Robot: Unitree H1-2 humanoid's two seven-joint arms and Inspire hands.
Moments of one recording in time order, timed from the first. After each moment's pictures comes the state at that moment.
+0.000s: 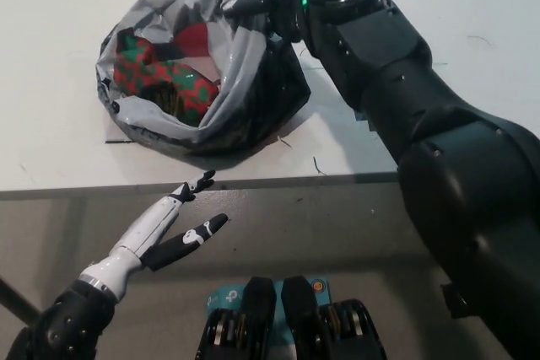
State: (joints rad) left_arm -0.27 0.32 -0.15 0.10 0.28 -0.10 -0.26; right_arm -1.52 0.06 -0.13 1.41 -0.01 0.35 0.14
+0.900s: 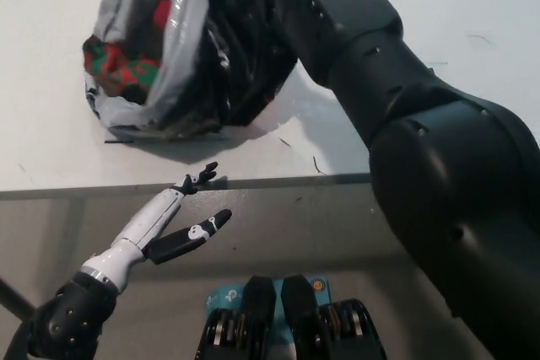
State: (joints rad) left_arm -0.29 0.32 -0.15 0.11 0.28 -0.10 -0.26; right_arm -1.64 0.13 -0.34 1.40 0.12 0.37 0.11
